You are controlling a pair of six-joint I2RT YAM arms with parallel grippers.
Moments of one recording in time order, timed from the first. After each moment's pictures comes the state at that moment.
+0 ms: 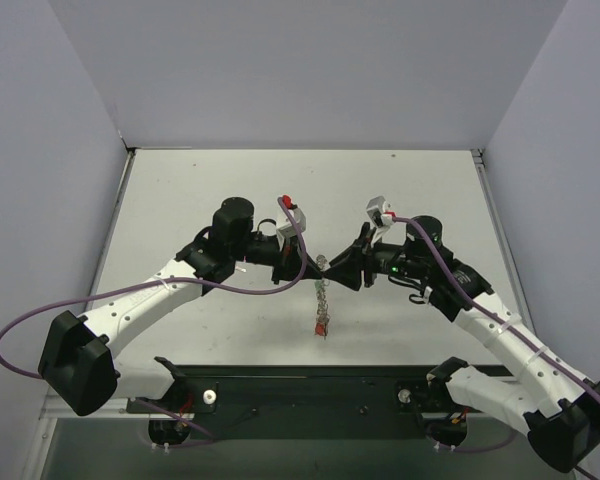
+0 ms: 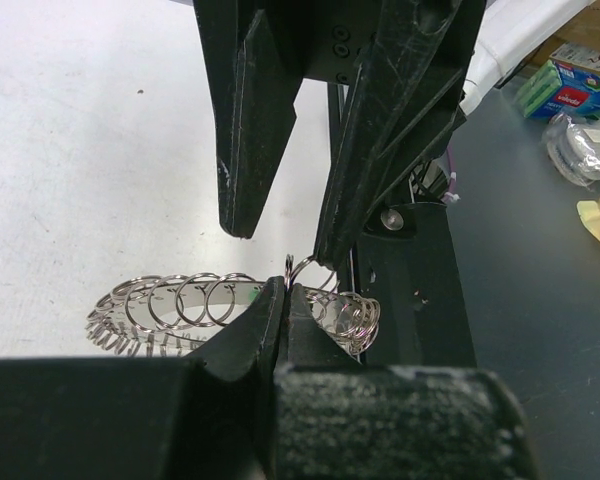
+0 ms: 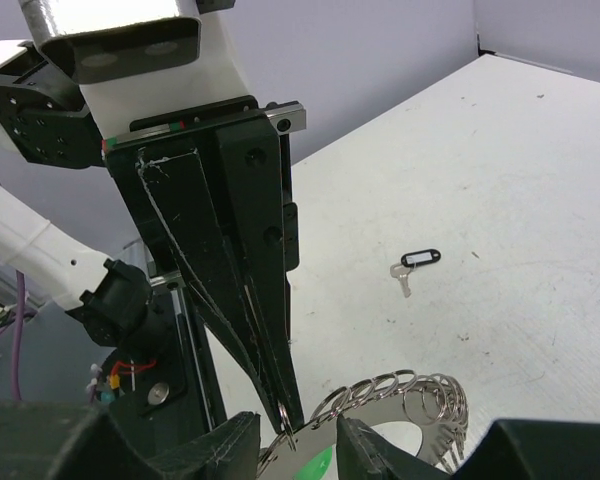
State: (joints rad) left arm -0.68 1.30 0.97 0.03 0.93 -0.05; right arm 0.56 0.95 0.82 -0.18 -0.64 0.17
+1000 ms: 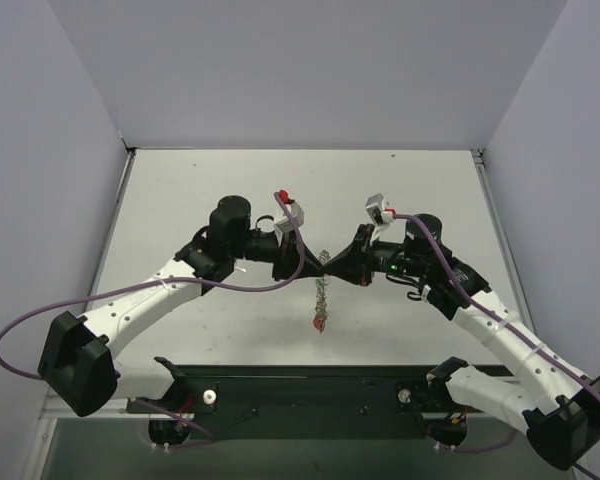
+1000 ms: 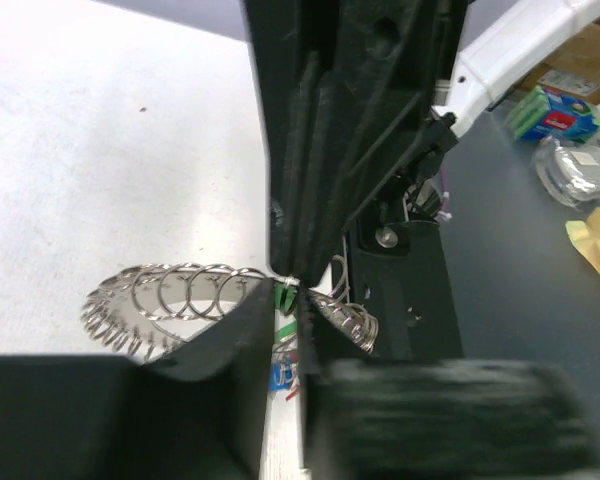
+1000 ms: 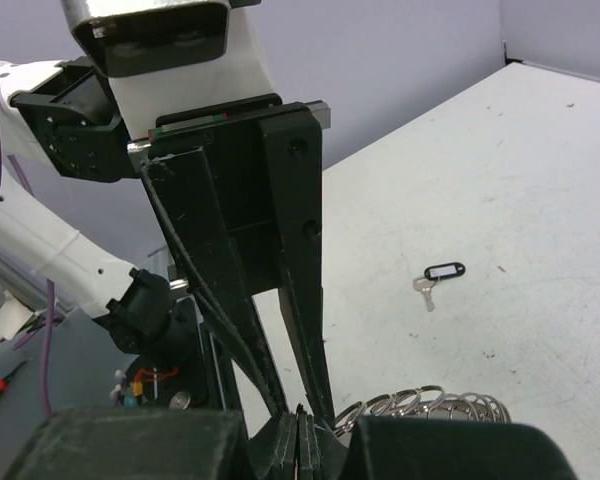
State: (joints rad) left arm -0.68 1.30 0.97 0.09 0.94 -0.12; right arm 0.57 0.97 0.82 -0.12 -0.68 0.21
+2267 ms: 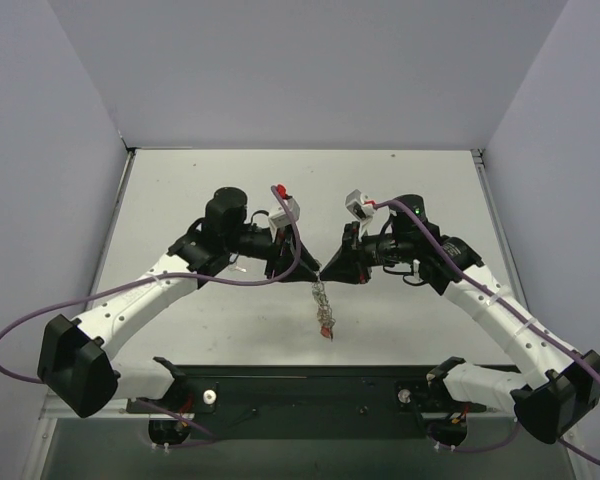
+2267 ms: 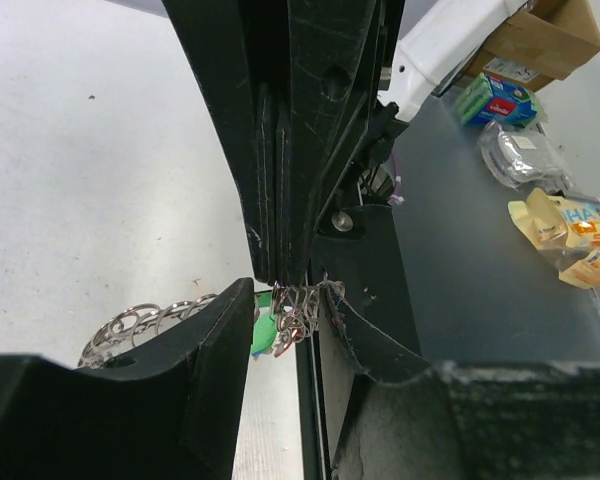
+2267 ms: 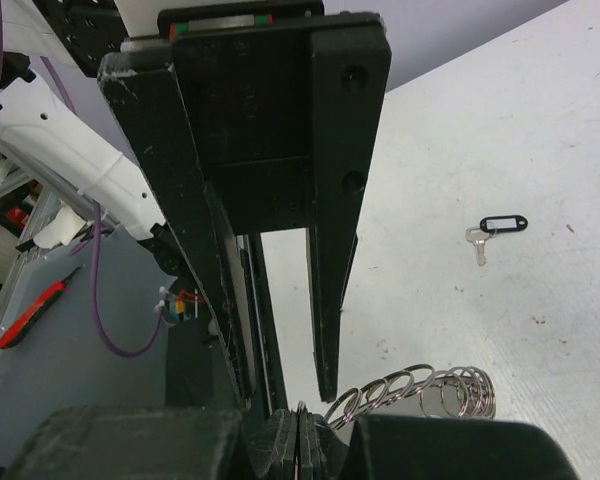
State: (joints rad) left arm -0.64 1.29 1.04 -0.04 1.05 -0.12; right arm 0.56 1.13 1.03 -0.43 -0.84 0.00
